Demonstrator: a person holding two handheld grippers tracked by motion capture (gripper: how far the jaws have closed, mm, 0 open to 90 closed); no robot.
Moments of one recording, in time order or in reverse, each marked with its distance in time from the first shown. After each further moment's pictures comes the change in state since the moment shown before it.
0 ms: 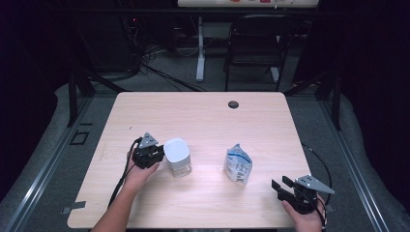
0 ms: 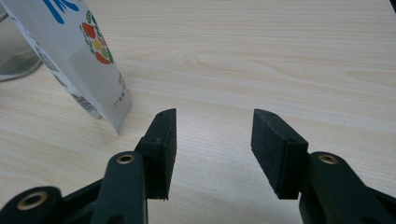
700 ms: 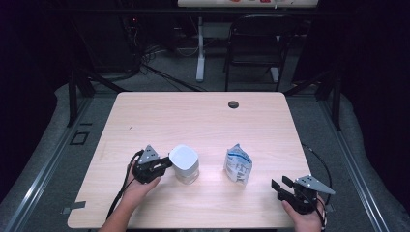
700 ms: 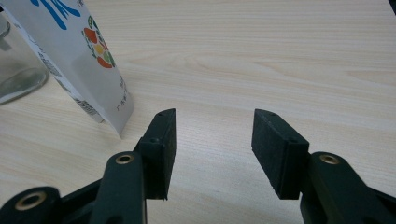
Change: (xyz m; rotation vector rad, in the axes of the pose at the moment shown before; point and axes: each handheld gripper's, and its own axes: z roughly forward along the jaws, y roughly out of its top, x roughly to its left) left arm -0.037 -0.014 -0.025 -0.021 -0.074 0.040; right arm 0.001 0.000 -0.001 -0.003 -0.003 0.010
